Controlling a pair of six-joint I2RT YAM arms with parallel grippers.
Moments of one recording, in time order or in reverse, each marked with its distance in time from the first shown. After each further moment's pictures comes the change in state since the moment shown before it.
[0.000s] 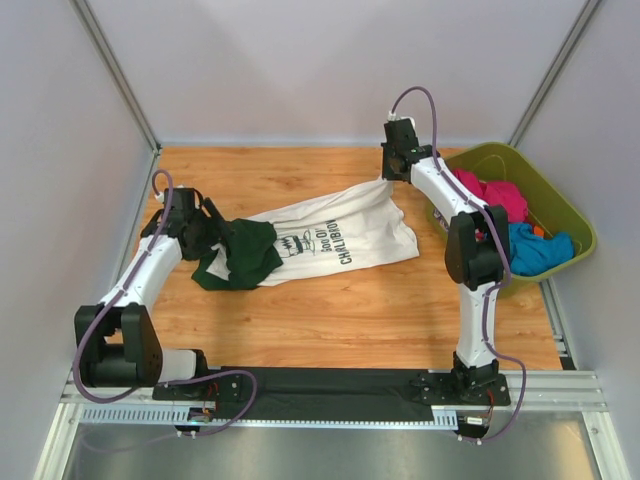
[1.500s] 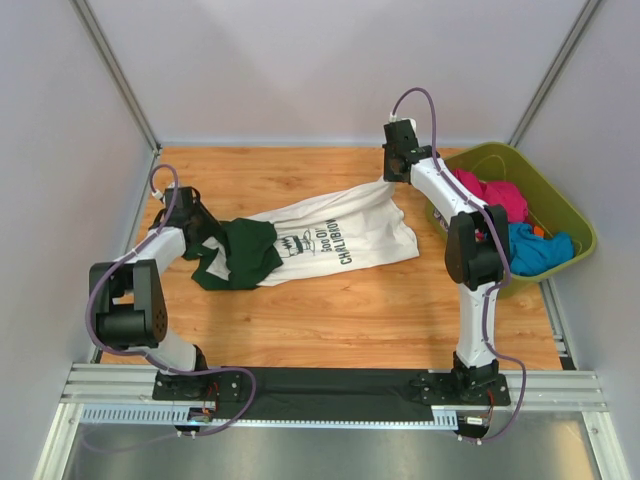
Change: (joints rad) left arm 0.072 0.236 -0.029 0.371 -0.043 -0.009; right arm 0.000 0.000 -0.009 -0.013 0.041 0.000
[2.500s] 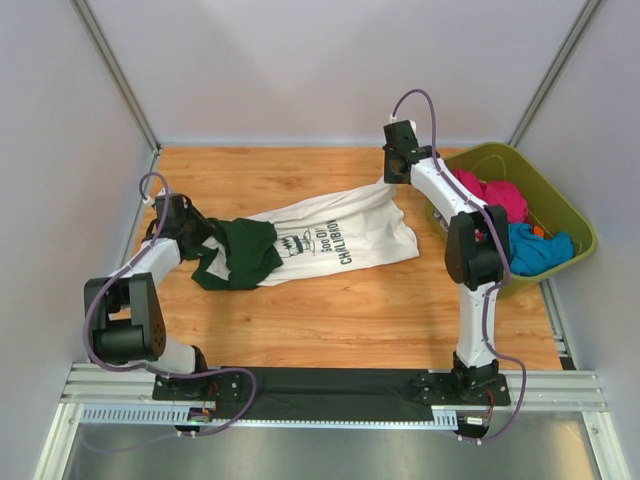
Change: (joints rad) left arm 0.047 -0.110 -0.106 0.069 0.038 -0.023; right arm 0.000 0.000 0.000 -0.030 0.000 0.004
